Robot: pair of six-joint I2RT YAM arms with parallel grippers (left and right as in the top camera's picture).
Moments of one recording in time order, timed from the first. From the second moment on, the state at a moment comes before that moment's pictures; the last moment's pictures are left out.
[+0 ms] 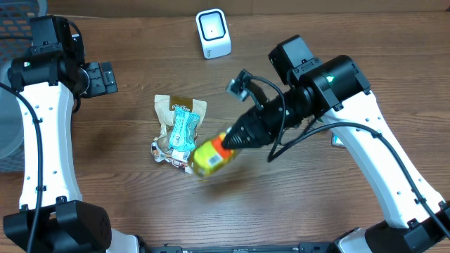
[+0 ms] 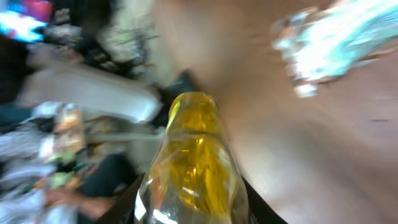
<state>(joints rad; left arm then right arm) 0.20 1.68 1.71 -1.15 -0.10 -0.07 0.49 1.65 1.79 -1.44 -0.89 -0.18</state>
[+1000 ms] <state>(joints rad) 0.20 1.68 1.71 -1.15 -0.10 -0.07 0.47 2.01 2.47 -1.41 -0.25 -0.01</state>
